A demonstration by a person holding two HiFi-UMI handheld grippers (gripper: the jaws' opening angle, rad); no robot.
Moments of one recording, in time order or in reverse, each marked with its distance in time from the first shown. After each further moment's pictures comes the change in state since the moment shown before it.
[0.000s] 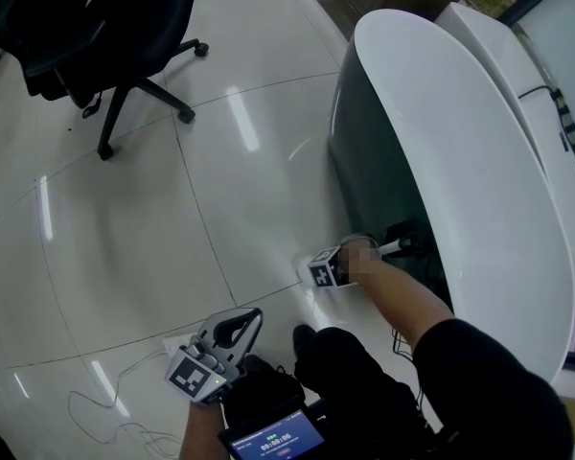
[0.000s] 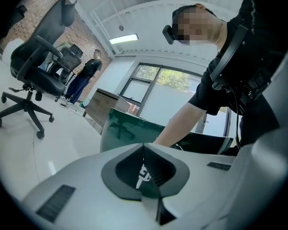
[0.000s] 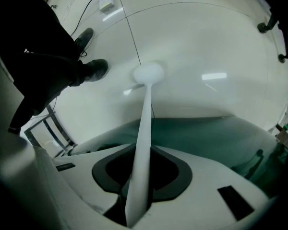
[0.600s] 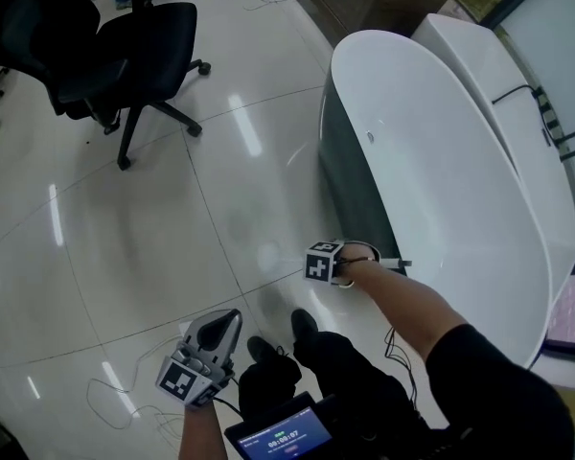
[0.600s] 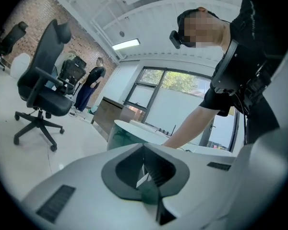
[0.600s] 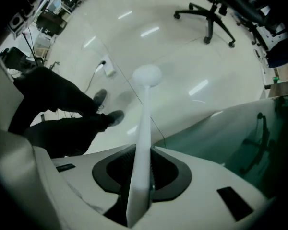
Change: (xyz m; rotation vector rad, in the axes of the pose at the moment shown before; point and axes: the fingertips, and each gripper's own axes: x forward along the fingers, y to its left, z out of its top) left arm -0.088 -0.113 0.210 0.002 -0.018 0.112; right arm -0.232 0.111 -0.085 0.300 -0.472 0.063
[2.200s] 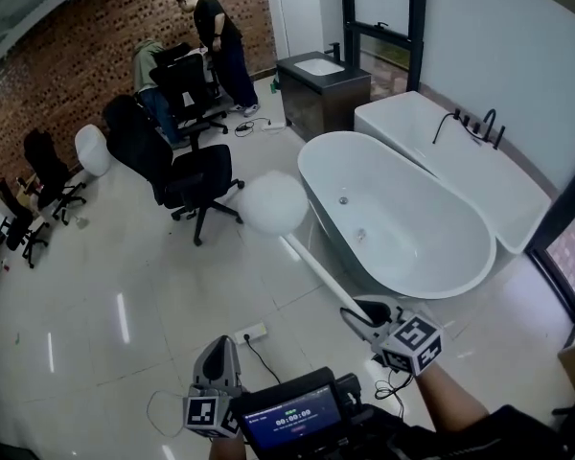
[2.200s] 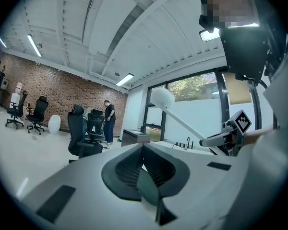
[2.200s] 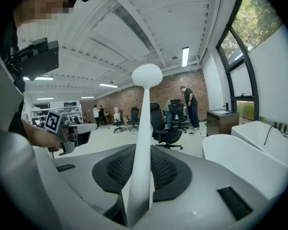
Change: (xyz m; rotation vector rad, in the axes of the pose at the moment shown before) left arm -0.652 -1.099 0.352 0.237 -0.128 0.452; right arm -0.725 1.119 -0.670 0.502 -1.668 -0.293
